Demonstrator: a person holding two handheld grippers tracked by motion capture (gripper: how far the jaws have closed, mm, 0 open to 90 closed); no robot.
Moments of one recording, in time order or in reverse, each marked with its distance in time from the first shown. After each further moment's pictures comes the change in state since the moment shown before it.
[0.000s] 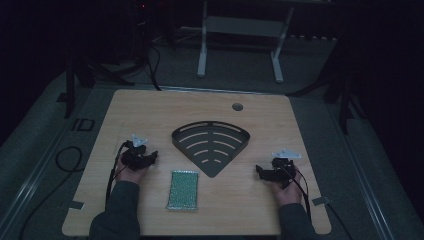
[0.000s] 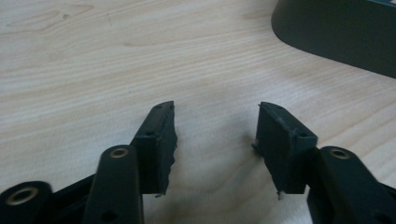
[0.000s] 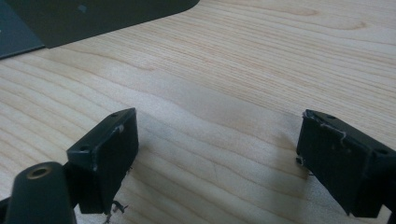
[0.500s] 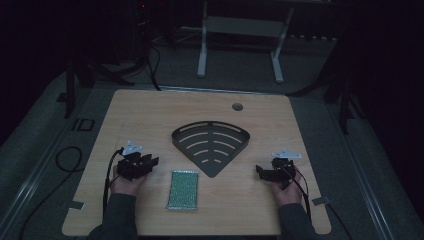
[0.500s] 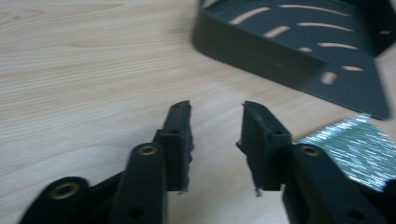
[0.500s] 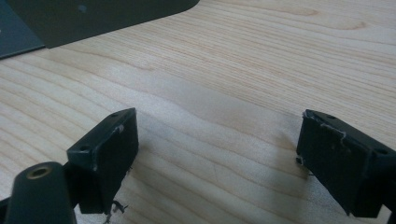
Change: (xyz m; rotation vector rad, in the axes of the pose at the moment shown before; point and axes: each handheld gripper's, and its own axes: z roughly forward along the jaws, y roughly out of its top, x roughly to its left) left arm -0.019 -0.008 -0.054 -0.069 -0.210 -0.050; right arm 0.000 0.000 0.000 0.000 0.000 0.001
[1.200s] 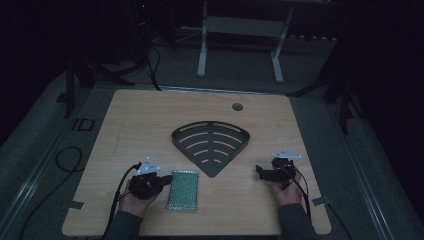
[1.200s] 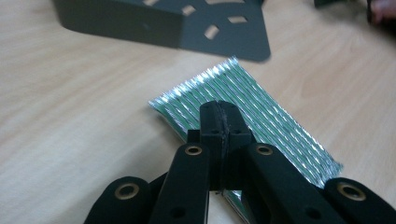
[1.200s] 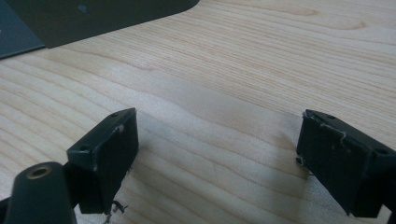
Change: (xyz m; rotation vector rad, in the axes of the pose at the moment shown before) left arm -0.068 -0.021 -0.012 0.107 -0.174 0.187; right arm 0.000 0.000 0.000 0.000 0.000 0.000
